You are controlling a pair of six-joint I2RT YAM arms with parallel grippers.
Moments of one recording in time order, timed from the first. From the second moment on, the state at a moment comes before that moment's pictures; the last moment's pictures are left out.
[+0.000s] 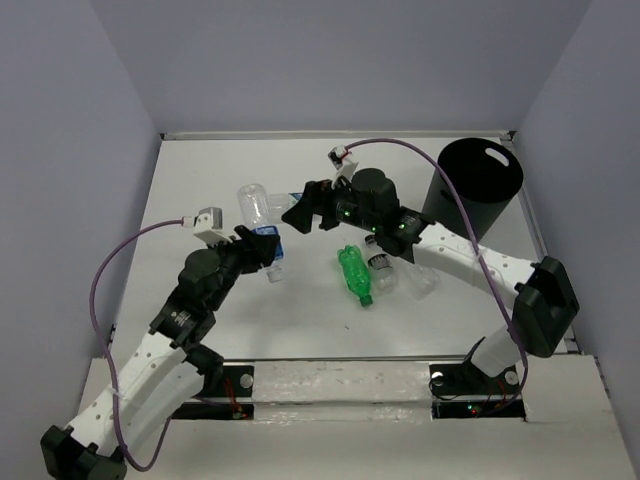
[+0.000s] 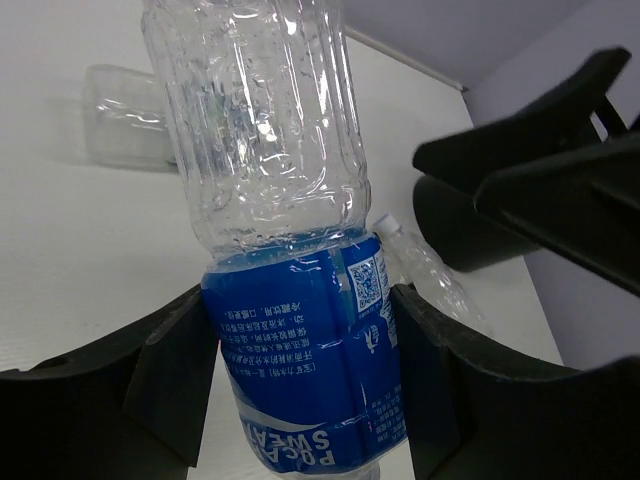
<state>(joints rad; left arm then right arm) -0.50 0.58 0.48 -0.08 -0.17 -0.68 0.82 1.54 1.24 0.07 -0.17 0.56</state>
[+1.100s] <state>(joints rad) -0.77 0.67 0.48 0.10 -0.09 -0.54 0.40 1.33 1.27 0.12 -0.02 0.57</state>
